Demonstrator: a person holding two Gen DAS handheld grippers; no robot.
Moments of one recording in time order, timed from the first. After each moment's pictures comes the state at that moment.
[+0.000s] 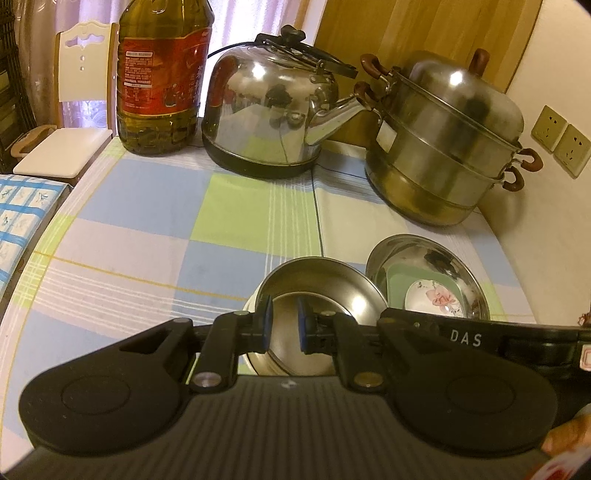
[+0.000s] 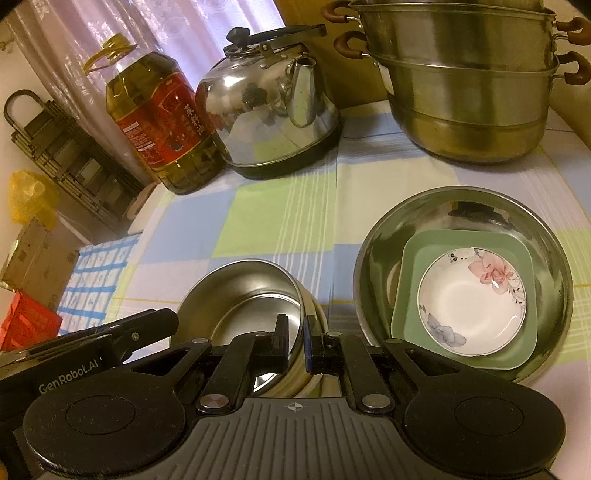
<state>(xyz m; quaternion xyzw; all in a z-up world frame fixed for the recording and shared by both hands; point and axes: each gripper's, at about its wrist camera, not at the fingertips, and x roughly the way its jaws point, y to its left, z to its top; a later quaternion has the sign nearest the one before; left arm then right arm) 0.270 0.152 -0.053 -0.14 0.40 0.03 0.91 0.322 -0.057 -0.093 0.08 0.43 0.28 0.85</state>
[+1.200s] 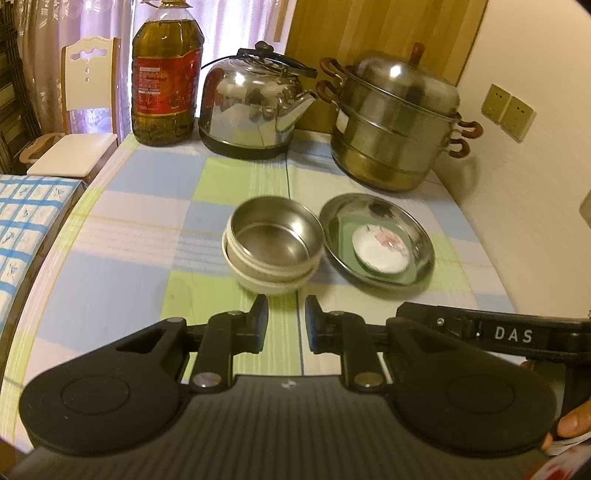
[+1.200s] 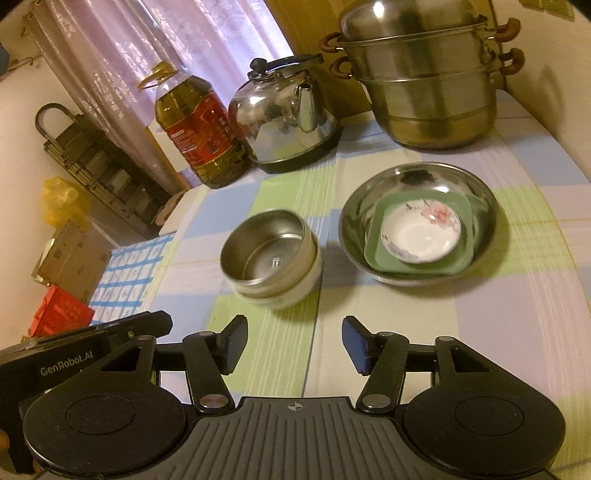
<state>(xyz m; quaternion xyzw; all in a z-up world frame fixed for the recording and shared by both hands) 0.134 0.091 -0.003 -0.12 0.39 0.03 0.91 0.195 -0.152 -0.059 0.11 0.41 0.31 0.85</state>
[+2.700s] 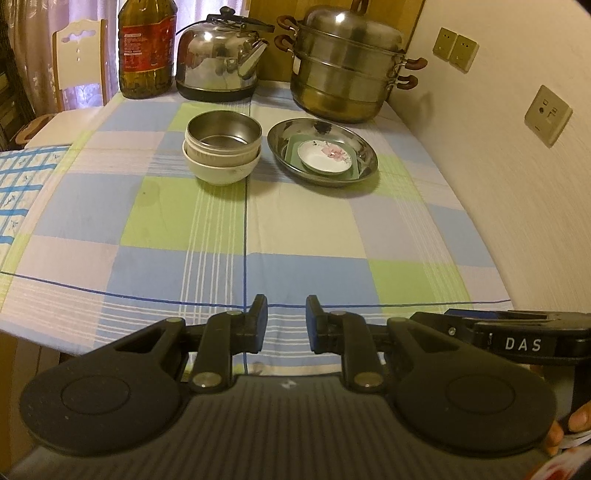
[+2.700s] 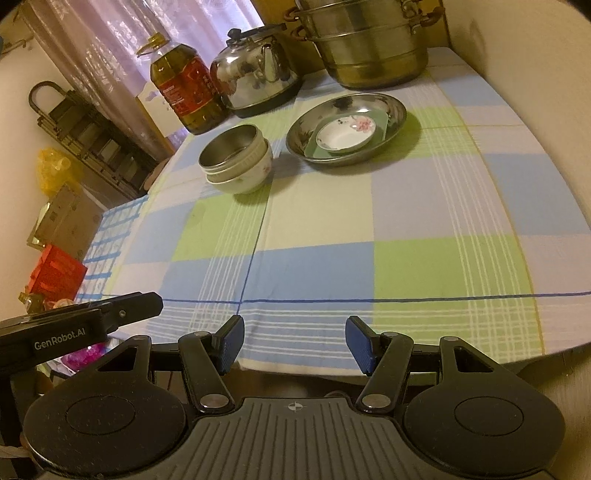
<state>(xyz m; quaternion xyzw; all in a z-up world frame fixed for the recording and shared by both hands) 0.015 -0.006 -0.017 -0.10 0.43 0.01 0.90 0.071 -0.261 -0.085 0.10 0.45 0.29 0.84</state>
